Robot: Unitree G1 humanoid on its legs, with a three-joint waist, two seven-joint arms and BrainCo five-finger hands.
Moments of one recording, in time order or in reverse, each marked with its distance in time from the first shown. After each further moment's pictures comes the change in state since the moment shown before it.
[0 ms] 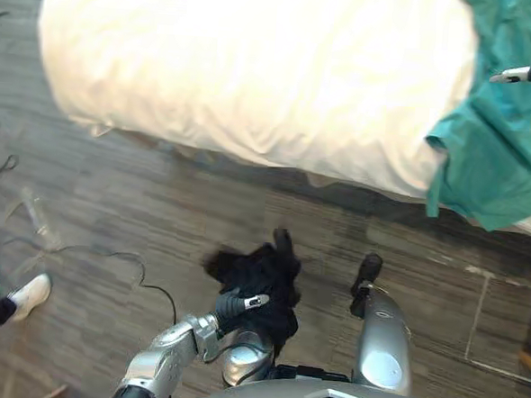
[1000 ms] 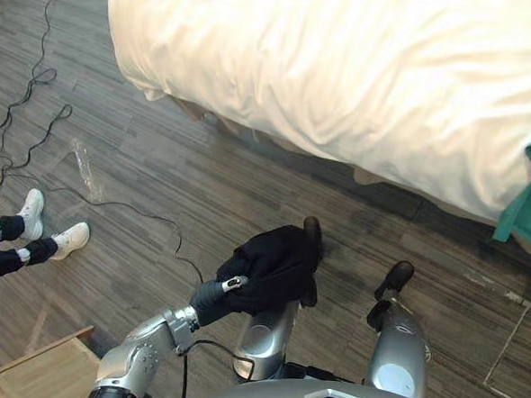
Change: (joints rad) left arm 0.041 0.053 0.249 -0.091 0.053 0.027 -0.171; right arm 0.011 -0.009 -0.293 0.408 -0.248 0.008 0.191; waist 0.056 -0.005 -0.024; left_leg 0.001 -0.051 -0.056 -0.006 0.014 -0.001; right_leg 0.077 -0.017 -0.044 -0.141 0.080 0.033
